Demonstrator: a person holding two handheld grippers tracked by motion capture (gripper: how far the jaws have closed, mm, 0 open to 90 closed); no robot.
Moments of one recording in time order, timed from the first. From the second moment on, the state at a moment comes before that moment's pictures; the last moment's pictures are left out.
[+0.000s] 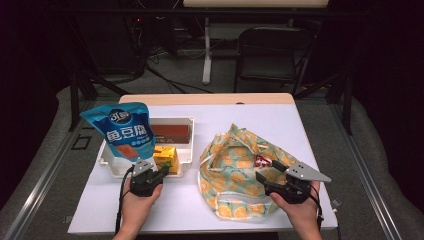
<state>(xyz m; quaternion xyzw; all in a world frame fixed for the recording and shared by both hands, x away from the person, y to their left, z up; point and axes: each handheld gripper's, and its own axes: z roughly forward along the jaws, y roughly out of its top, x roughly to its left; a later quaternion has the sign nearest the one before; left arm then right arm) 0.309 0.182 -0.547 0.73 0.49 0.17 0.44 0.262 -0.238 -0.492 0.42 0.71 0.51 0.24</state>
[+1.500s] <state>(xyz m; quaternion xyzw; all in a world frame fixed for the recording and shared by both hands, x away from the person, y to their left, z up) 0.311 0.198 -0.549 0.73 0.51 0.18 0.41 0.263 -0.243 -0.494 0.43 0.71 0.51 0.24</state>
